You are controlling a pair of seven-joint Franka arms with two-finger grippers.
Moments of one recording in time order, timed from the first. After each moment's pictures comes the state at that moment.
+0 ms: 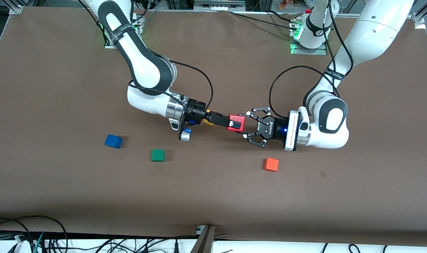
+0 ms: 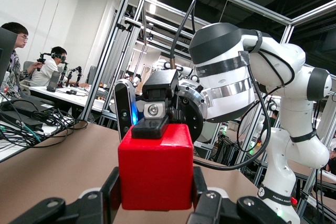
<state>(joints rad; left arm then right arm) 0.05 0.67 -0.37 -1.61 -1.54 1.79 1.94 0.55 0.60 0.12 -1.49 1.85 2.44 -0.20</state>
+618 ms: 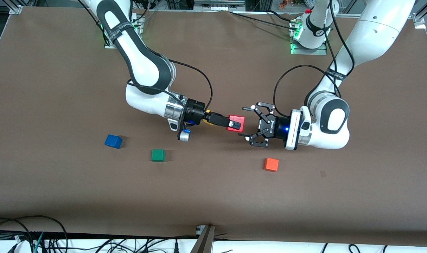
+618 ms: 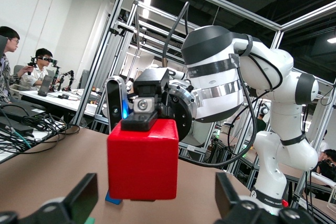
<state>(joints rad) 0.07 0.67 -0.36 -1.61 -1.54 1.74 1.94 0.54 0.59 0.11 -1.48 1.79 2.45 -0.20</state>
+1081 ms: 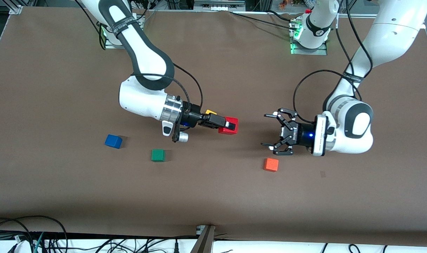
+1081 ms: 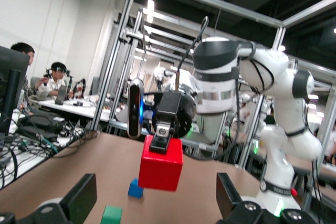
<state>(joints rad) 0.19 0.67 -0.35 -1.59 -1.43 1.67 1.96 0.54 0.59 0.09 -1.48 1.42 2.46 -0.18</state>
